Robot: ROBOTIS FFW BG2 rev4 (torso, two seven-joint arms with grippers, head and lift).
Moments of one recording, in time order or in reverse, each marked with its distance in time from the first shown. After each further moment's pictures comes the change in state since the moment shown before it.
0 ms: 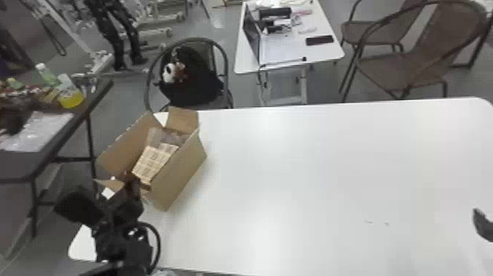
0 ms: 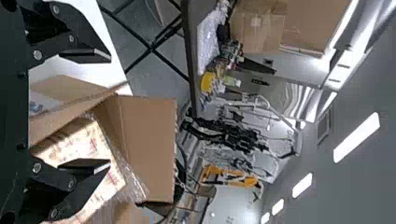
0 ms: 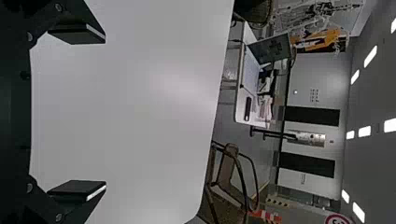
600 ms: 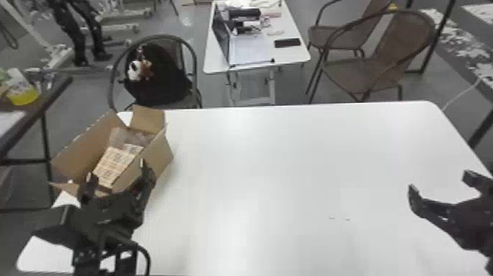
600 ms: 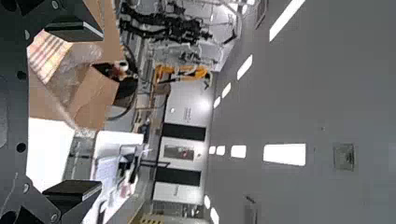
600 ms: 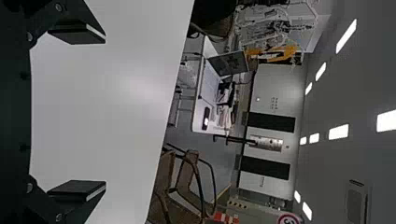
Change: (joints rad) left arm 0.177 0.000 -0.190 -0.120 -0.239 -0.267 -0.293; right arm 0.061 0.079 0.039 -0.172 0.046 -0.060 -0.015
